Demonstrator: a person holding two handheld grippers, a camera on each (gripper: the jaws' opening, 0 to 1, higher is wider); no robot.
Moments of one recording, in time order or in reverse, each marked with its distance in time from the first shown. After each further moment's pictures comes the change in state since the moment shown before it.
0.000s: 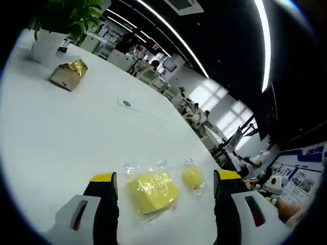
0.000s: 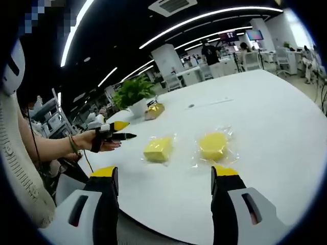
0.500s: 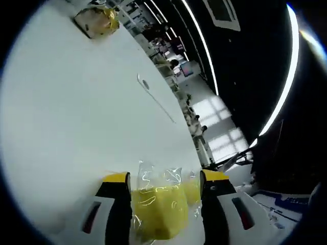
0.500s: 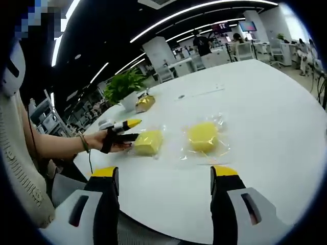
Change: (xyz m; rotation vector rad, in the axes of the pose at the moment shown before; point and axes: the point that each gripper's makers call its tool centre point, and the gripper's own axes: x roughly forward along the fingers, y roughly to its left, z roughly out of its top) left arm 0.061 0.028 -0.022 -0.415 -0.032 -0.068; right arm 0.003 -0.023 -0.010 0.037 0.063 -0.044
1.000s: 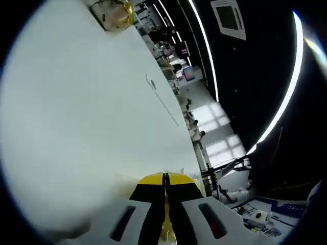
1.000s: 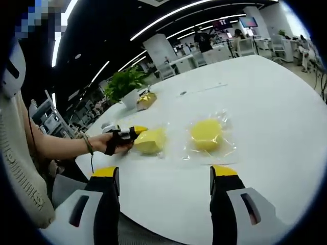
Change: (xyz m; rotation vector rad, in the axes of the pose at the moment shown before) left arm -0.001 0.008 0.002 0.010 -0.013 -0.012; right arm 0.014 0.000 0.000 0.013 0.023 0.027
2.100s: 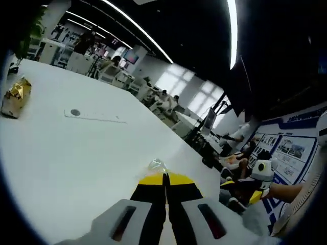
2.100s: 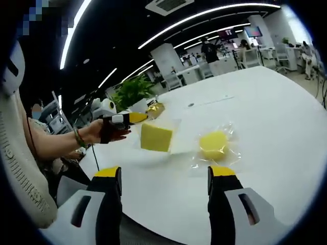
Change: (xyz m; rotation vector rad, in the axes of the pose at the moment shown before) left arm -0.009 -0.142 -0.030 0.630 0.213 -0.159; right arm -0.015 0.025 0.014 -0.044 -0.096 0.043
